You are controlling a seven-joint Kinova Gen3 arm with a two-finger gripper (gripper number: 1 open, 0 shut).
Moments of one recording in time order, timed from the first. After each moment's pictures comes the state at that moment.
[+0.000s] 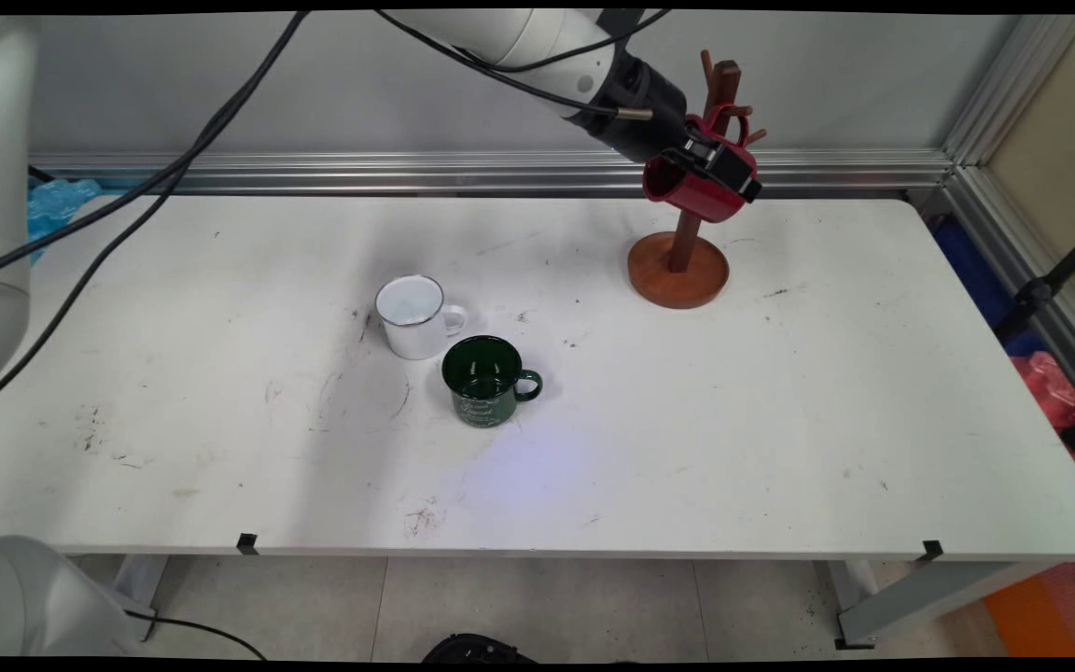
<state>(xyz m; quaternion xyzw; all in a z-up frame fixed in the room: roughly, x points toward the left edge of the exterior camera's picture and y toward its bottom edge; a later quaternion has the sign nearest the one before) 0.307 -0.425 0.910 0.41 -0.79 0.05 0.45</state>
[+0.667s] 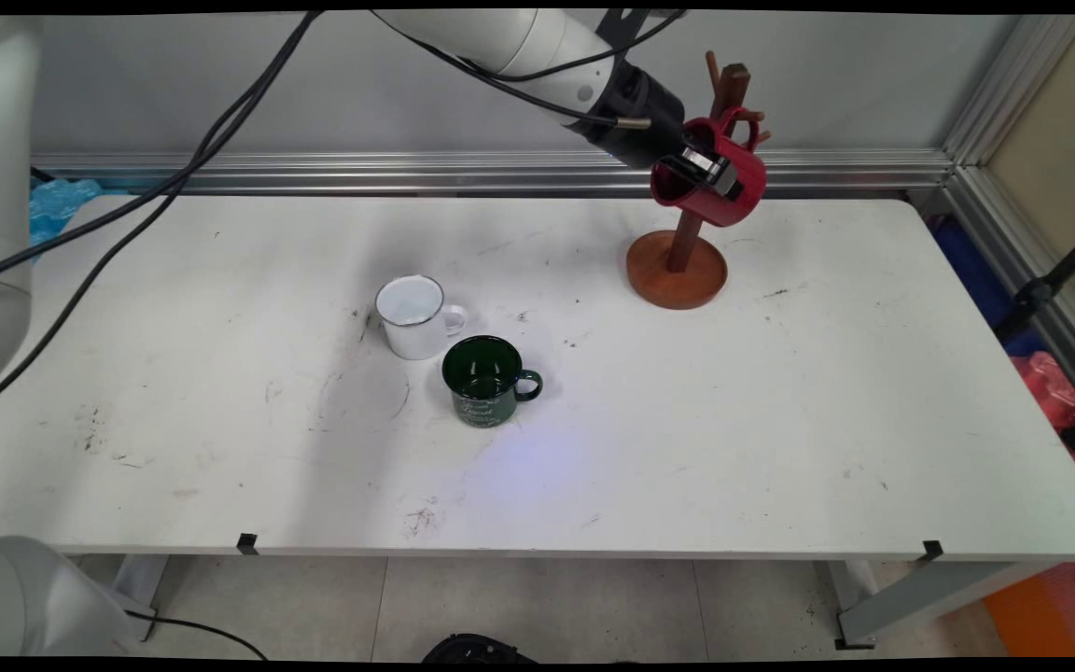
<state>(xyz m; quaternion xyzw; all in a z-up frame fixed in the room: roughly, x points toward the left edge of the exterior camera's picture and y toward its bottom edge) 0.308 -0.425 0.902 0.41 -0.80 0.05 0.45</state>
